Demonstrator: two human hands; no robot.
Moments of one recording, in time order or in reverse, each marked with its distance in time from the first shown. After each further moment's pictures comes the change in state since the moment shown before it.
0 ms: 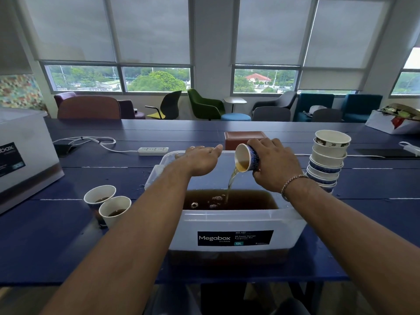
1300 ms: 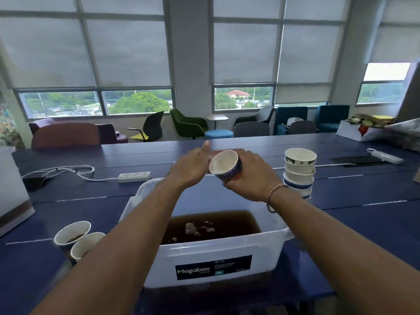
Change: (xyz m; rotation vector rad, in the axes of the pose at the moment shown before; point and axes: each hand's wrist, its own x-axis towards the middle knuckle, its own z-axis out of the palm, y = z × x) left_hand 0.001 0.055 -0.019 -0.320 0.202 0.127; right_hand 0.012 0.012 -0.019 0.396 0.053 0.084
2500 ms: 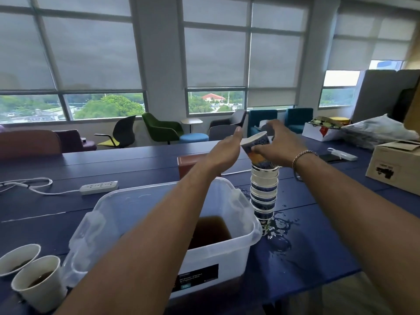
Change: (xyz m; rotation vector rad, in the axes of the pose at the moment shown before) left_hand 0.020 0.128 0.066 -0.346 -0.290 0.106; right_hand 0.015 0.086 -0.112 -0.021 0.130 0.391
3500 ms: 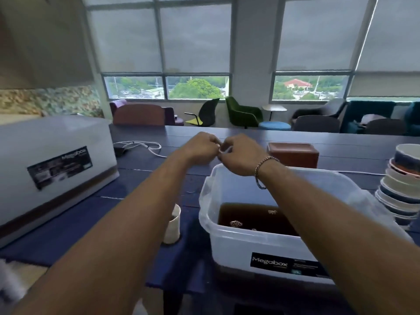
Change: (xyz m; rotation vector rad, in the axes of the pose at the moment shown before) left_hand -0.109 -0.144 -0.224 0.370 0.346 -0.230; right_hand -0.080 -0.244 0.162 0.150 -0.438 -0.480
